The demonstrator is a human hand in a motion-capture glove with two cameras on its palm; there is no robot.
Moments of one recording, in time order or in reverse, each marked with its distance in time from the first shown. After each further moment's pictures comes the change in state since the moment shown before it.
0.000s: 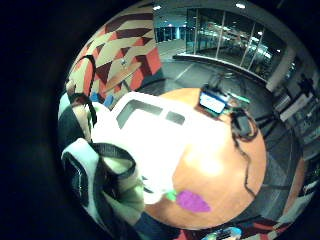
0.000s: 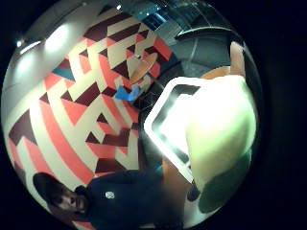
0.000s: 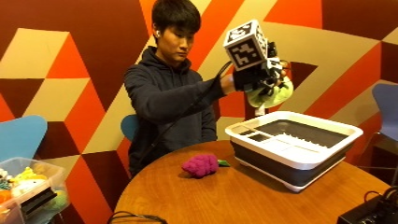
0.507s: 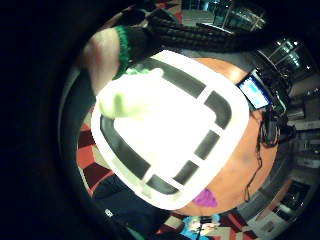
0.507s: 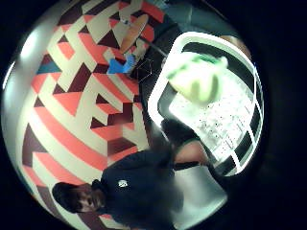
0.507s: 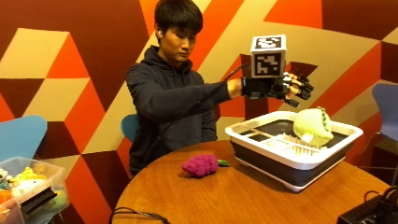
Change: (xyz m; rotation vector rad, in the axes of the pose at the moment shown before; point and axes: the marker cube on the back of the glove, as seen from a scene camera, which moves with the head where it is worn) arm -0.013 -0.004 0.065 -0.388 0.039 -0.015
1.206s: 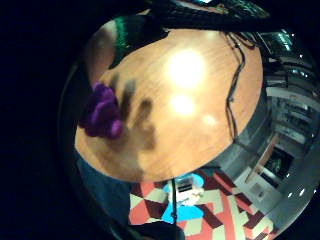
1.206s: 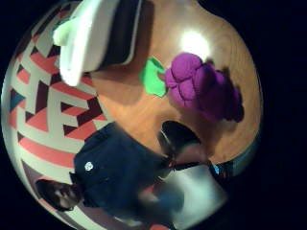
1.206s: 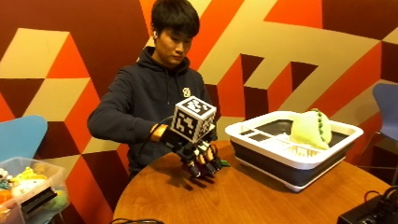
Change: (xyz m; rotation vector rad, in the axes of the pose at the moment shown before) arm 0.187 0.227 0.079 -0.304 0.349 0.311
